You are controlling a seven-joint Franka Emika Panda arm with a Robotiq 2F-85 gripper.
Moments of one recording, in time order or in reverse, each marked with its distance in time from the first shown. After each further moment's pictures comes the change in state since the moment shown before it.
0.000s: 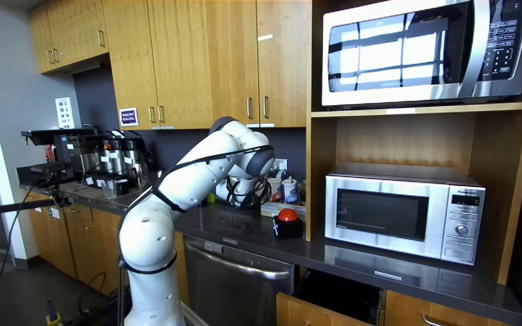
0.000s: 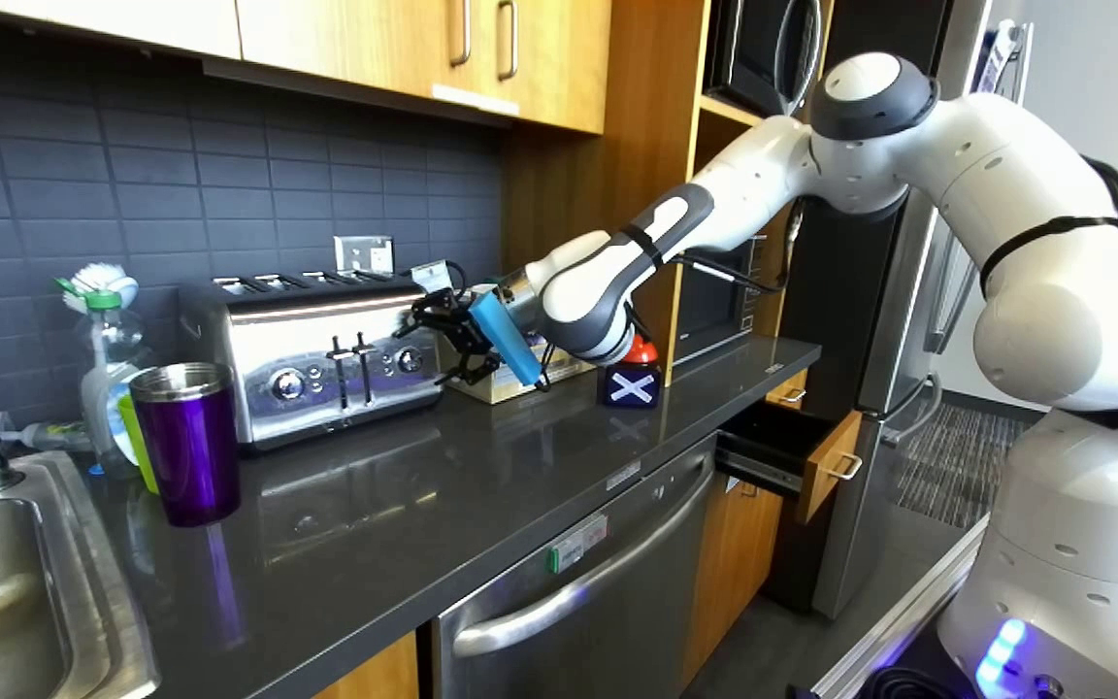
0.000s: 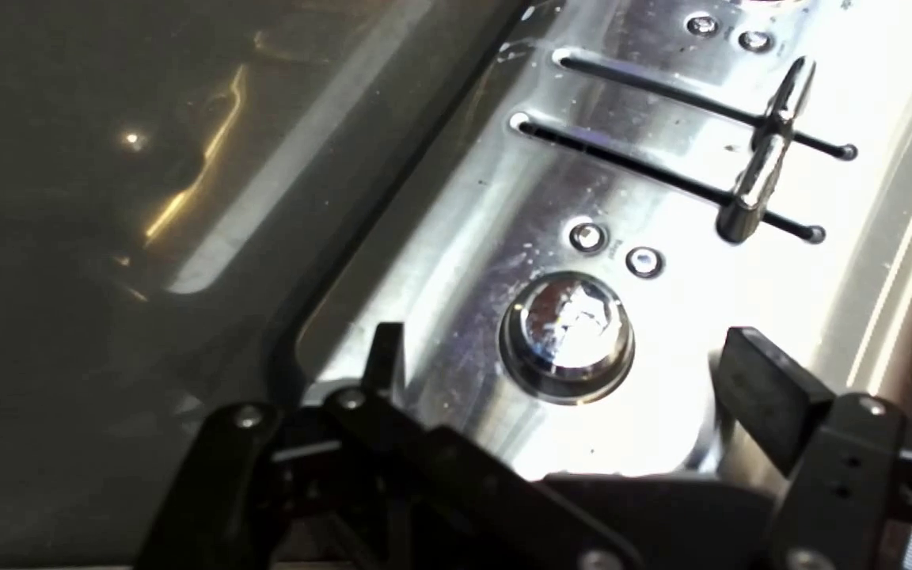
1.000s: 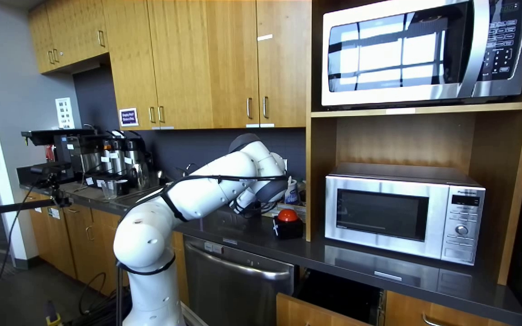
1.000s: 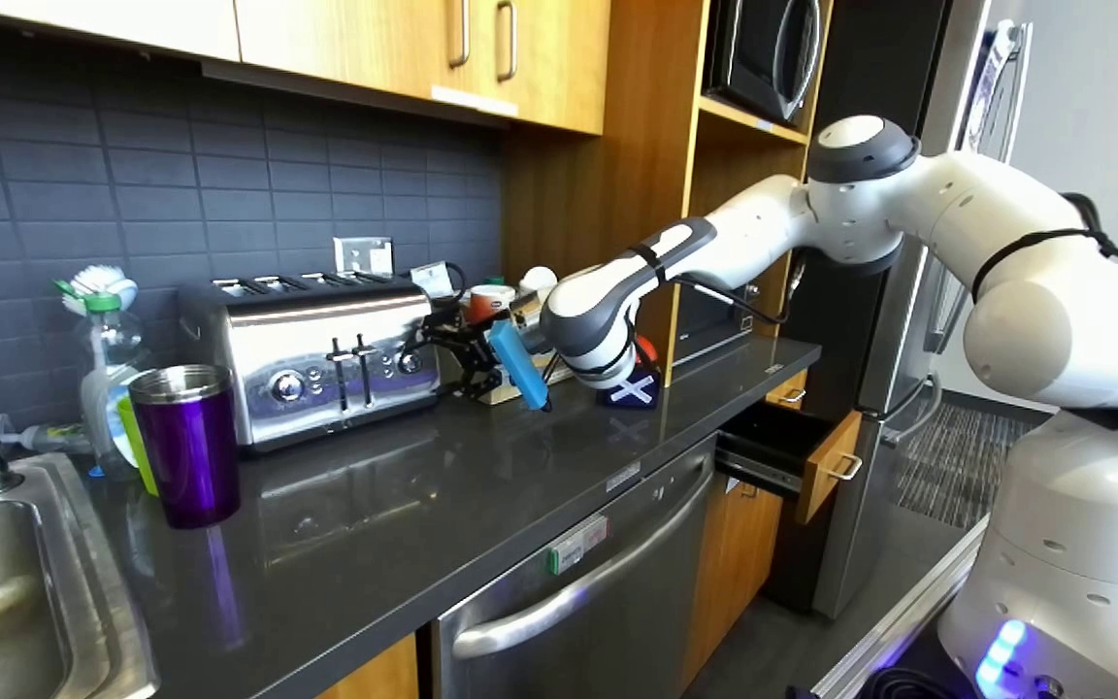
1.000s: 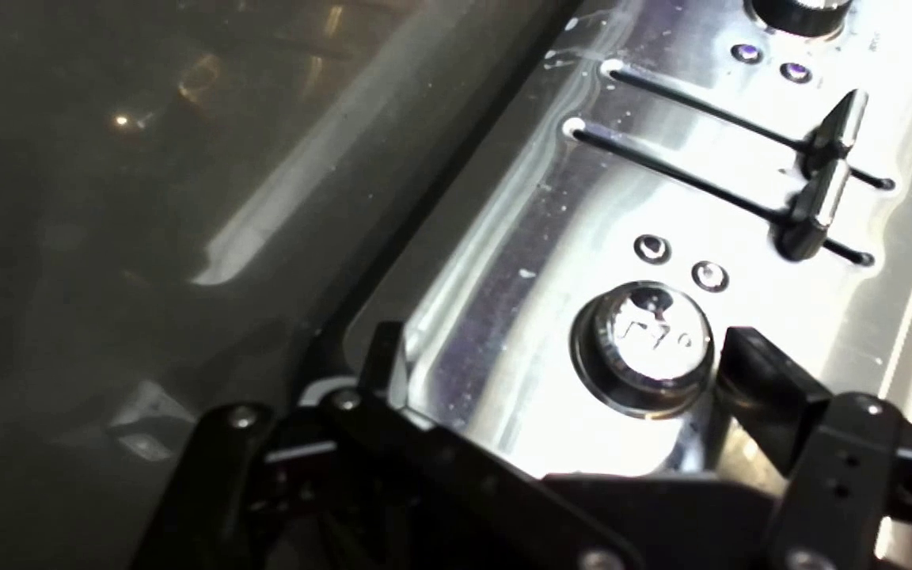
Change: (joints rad) arm -0.135 0.243 0.147 0.015 0.015 0.000 -0.358
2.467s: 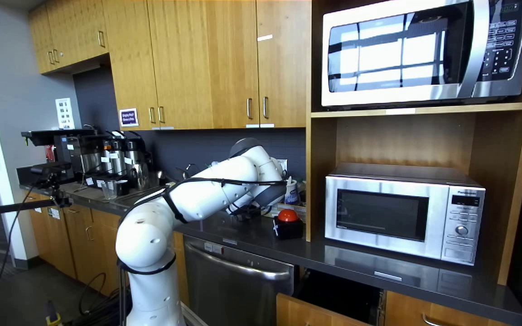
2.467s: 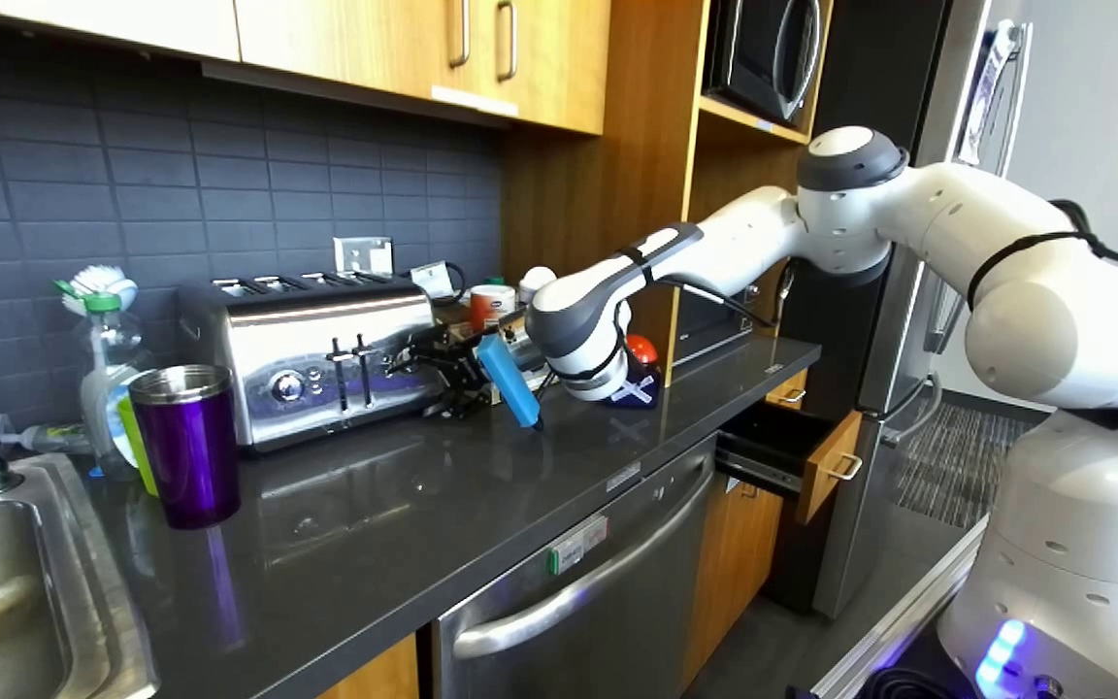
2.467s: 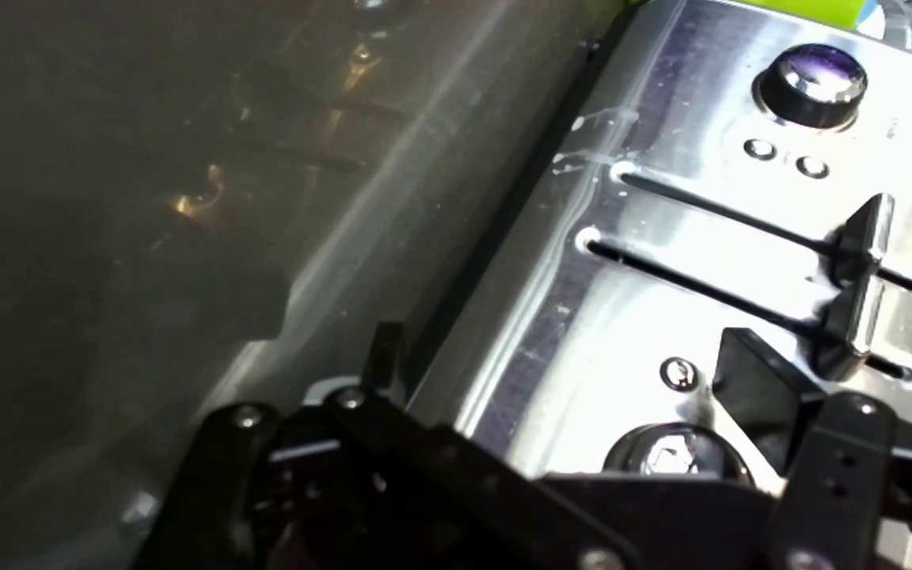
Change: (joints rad) arm 0.035 0.049 0.029 -0.007 0.141 0.000 -0.107
